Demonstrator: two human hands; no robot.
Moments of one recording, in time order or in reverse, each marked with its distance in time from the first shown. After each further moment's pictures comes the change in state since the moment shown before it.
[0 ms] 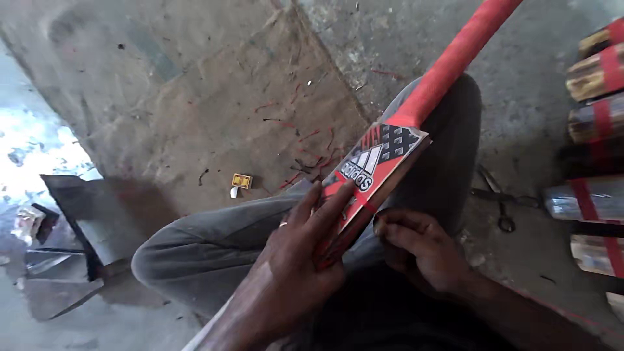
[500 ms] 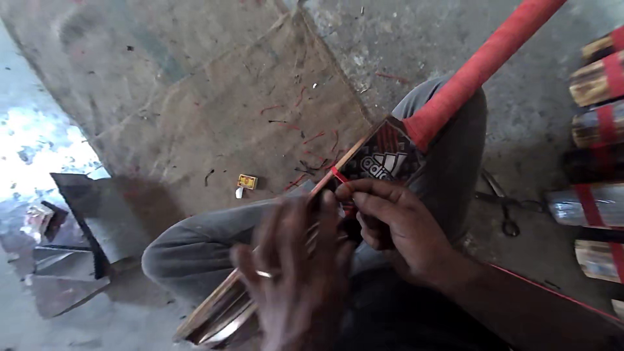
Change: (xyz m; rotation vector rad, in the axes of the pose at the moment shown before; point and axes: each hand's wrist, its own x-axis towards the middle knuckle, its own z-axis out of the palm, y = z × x) left_hand -0.021 0.007 0.038 0.609 0.599 0.039; right_hand 0.043 -0.034 0.049 -0.070 0.080 0.067
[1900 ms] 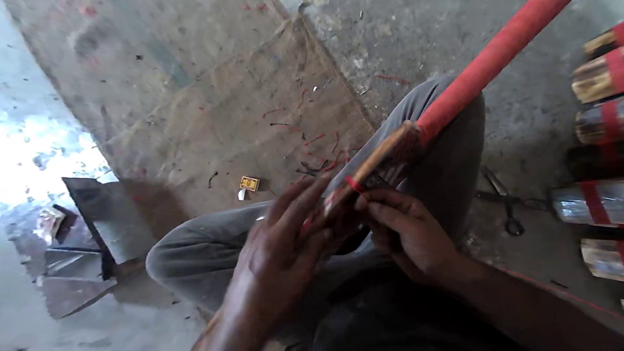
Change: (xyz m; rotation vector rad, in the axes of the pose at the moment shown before) left_hand 0.033 -0.036 -0.020 -0.507 -0.336 -0.052; right_hand -0.005 0.018 -0.024 0.097 -0.047 -0.033
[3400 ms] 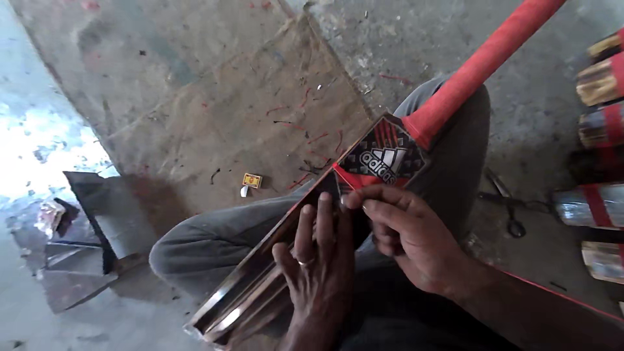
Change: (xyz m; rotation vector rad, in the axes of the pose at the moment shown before) left_hand -0.030 0.008 0.095 0.771 0.392 -0.007; right_hand -0.004 -0.007 0.020 -0.148 0.068 0.061
